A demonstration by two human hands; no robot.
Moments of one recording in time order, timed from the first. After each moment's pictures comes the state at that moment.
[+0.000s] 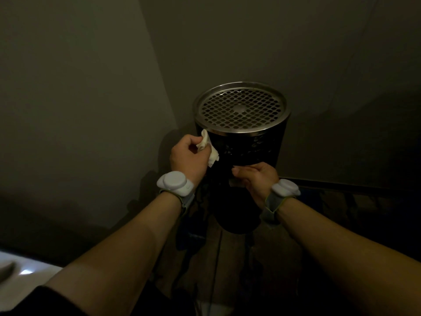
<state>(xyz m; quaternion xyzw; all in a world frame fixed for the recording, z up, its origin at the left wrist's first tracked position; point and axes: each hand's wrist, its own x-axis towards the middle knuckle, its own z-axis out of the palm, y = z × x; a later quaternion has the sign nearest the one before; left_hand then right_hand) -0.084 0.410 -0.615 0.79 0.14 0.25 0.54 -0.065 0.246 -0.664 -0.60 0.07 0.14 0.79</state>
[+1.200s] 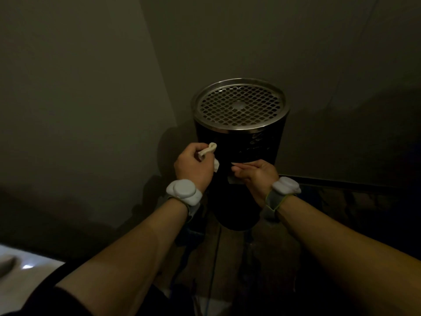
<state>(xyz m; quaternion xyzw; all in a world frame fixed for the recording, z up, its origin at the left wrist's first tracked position) -0.101 0.391 -0.628 0.81 0.17 0.22 0.52 -0.068 0.242 -0.665 -0.56 0.08 0.14 0.82</state>
